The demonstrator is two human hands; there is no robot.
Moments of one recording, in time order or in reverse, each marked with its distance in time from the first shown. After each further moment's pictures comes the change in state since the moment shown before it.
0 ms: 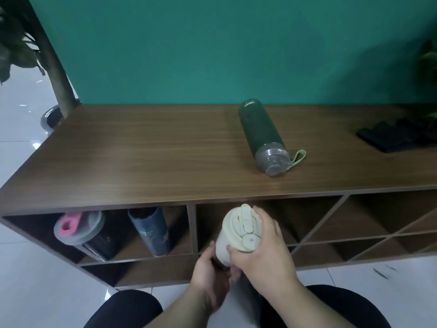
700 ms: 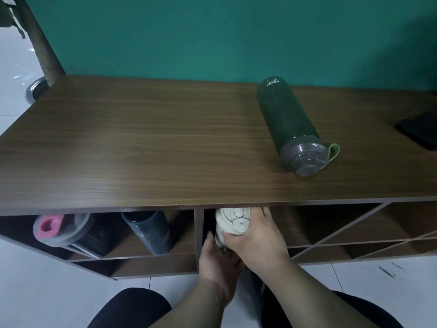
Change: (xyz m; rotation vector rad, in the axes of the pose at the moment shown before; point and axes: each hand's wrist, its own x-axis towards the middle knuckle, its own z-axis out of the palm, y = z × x) left_hand 0.036 0.013 0.006 -0.196 -0.060 0.002; right_hand 0.069 0.010 0.054 -0.229 -0.079 0.031
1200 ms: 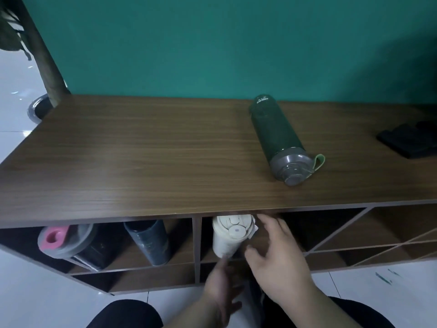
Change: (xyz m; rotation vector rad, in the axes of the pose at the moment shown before) left_hand -0.005 -0.016 -0.018 0.511 0.017 -0.121; right_hand -0.041 0.010 -0.041 0.092 0.098 -0.118
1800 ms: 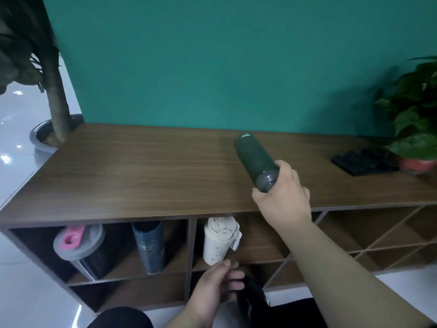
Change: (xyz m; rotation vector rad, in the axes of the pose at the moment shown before) left_hand -0.086 0.008 0.021 0.266 -0.062 0.316; right_hand 0.041 -0.072 -0.092 -0.215 0.316 0.079
